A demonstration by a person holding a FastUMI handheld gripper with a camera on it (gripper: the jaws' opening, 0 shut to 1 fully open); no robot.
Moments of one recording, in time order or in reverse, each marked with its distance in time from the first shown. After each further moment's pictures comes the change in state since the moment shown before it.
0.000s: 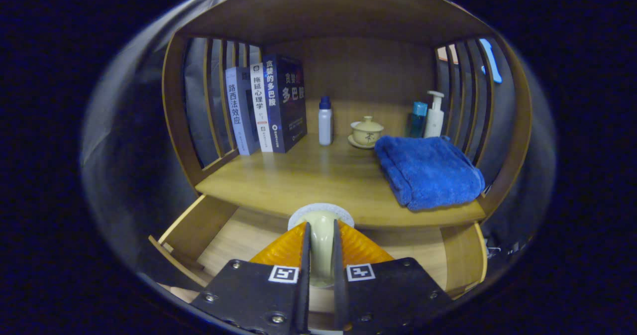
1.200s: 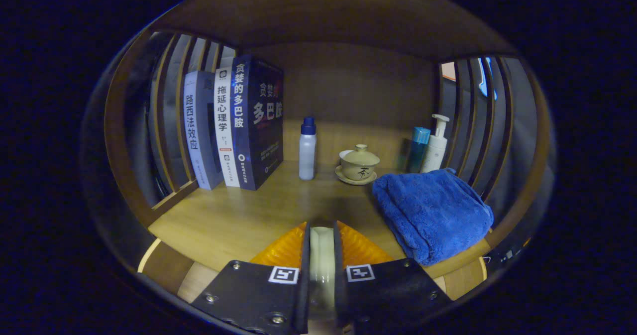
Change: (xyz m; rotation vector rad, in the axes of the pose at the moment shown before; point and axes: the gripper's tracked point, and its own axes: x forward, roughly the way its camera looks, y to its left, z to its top) arm 0.098 -0.006 0.051 0.022 -0.076 -0.160
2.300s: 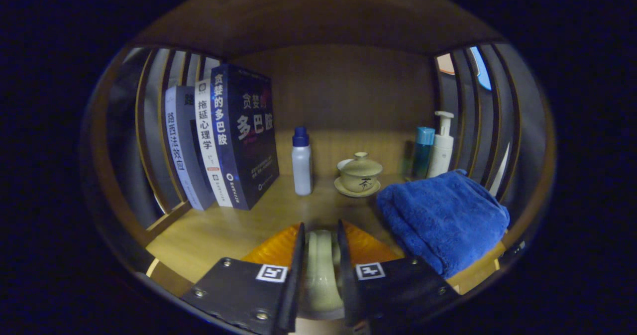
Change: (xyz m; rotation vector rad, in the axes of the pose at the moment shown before) arm 0.019 -0.003 0.021 0.044 -0.099 0.025
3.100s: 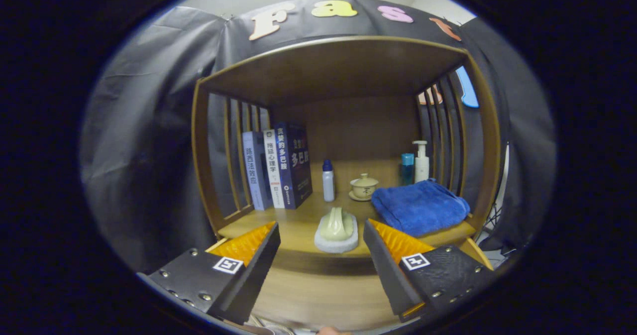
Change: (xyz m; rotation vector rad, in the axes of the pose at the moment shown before) arm -0.196 0.002 -0.016 0.046 -0.192 0.162
